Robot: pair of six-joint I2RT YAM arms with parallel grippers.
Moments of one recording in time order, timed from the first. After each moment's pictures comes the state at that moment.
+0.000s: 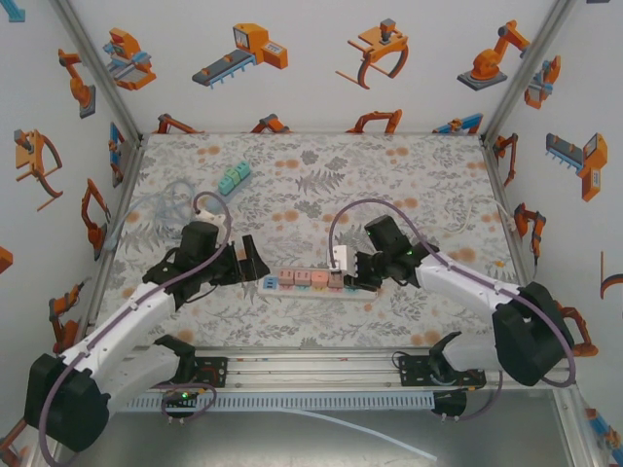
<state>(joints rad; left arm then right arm) -0.49 0.96 0.58 -0.39 0.17 -0.54 0.63 1.31 0.72 -0.40 -0.50 -0.89</state>
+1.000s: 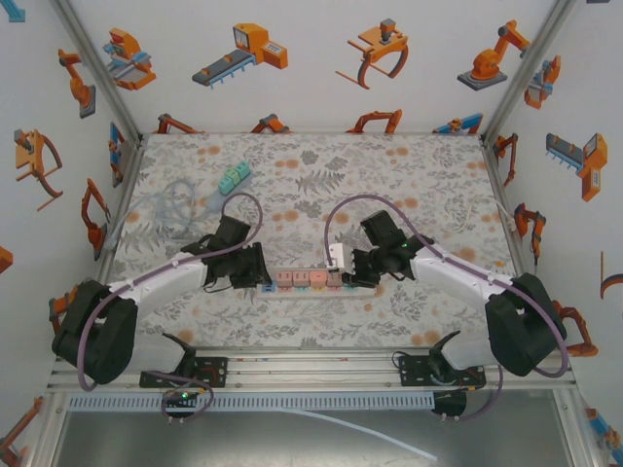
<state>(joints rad) -0.59 1.34 0.67 -0.37 0.10 -0.63 0.62 1.37 0.78 -0.46 -0.52 -0.94</state>
